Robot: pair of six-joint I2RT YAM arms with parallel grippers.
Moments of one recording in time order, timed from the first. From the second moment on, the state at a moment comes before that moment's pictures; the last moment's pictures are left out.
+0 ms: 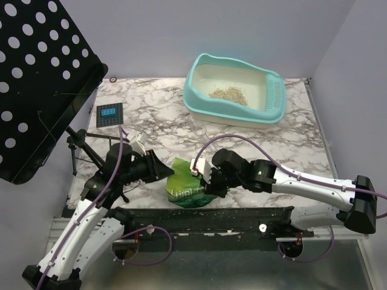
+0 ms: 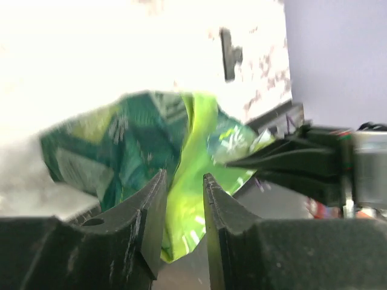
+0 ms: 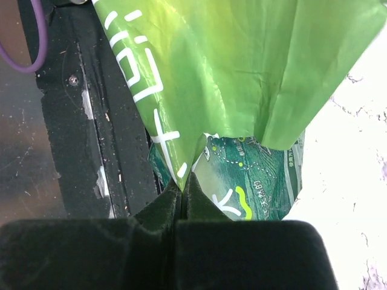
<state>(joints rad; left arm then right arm) -0.44 0.58 0.63 -0.63 0.49 -0.80 1.15 1.23 0.96 -0.52 -0.23 -0.17</state>
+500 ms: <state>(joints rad) -0.48 0.67 0.66 -0.27 0.55 -0.45 1.02 1.14 0.96 -0.63 -0.30 -0.19</state>
